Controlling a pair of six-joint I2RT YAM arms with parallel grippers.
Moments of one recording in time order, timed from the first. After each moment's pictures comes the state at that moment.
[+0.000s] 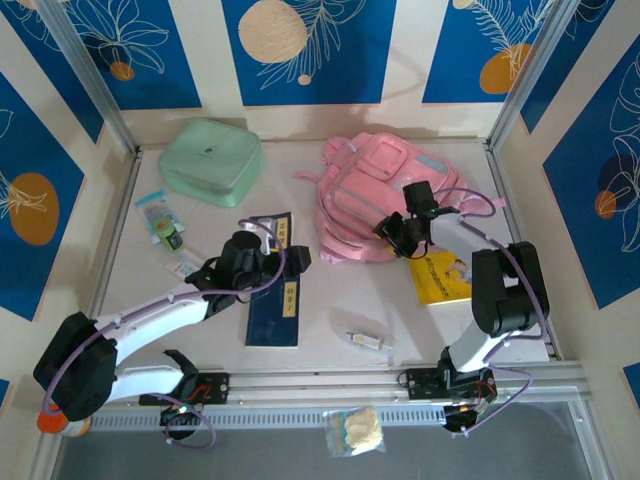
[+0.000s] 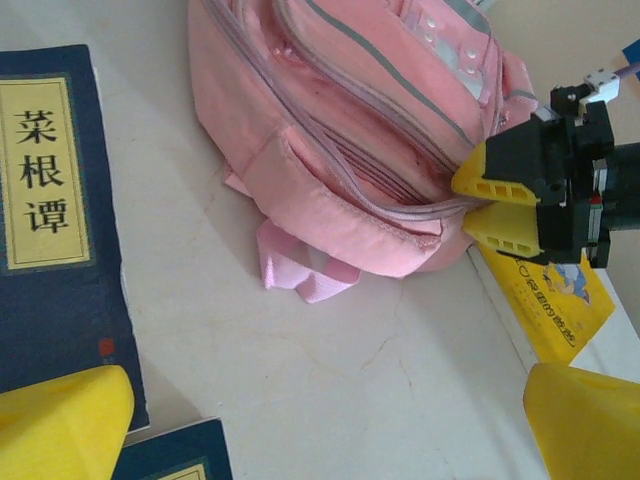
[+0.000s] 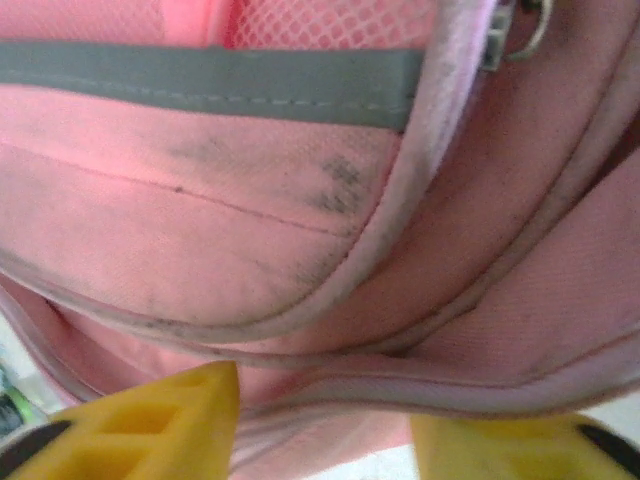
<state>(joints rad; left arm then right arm) -0.70 1.19 0.60 0.08 0.06 -0.66 0.21 1.64 1.00 -0.48 -0.32 0.93</state>
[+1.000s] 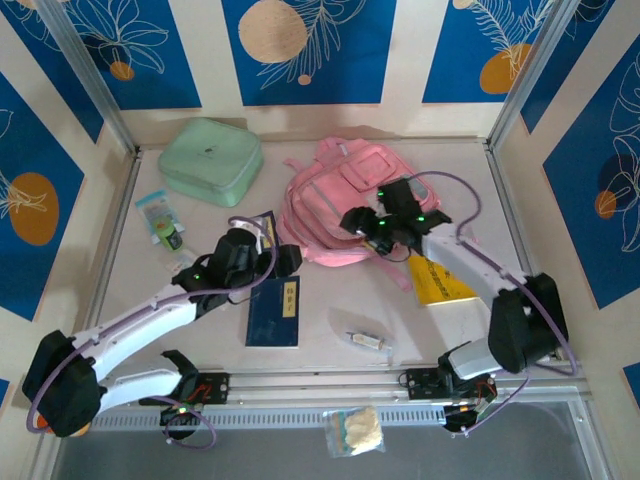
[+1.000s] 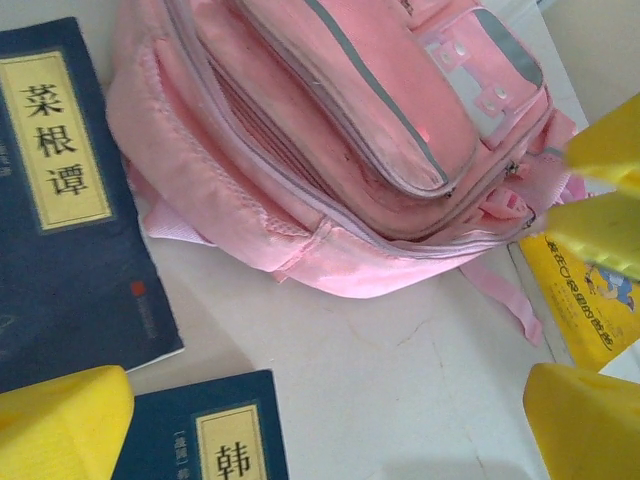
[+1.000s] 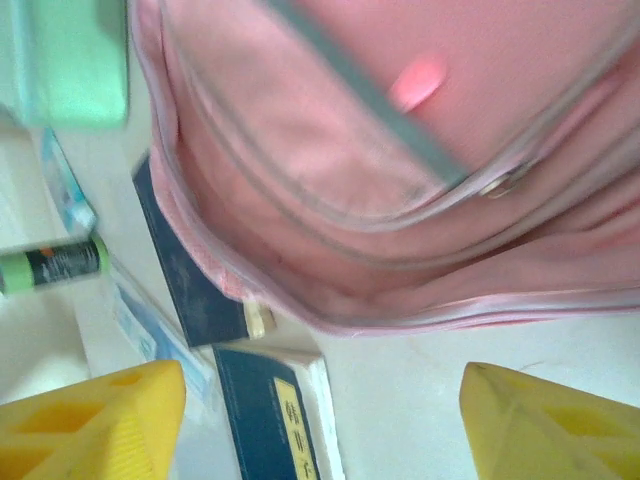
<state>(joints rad) -0.71 1.11 0.69 -0.18 -0.01 -0.68 0.41 1.41 1.03 -0.51 -0.30 0.90</state>
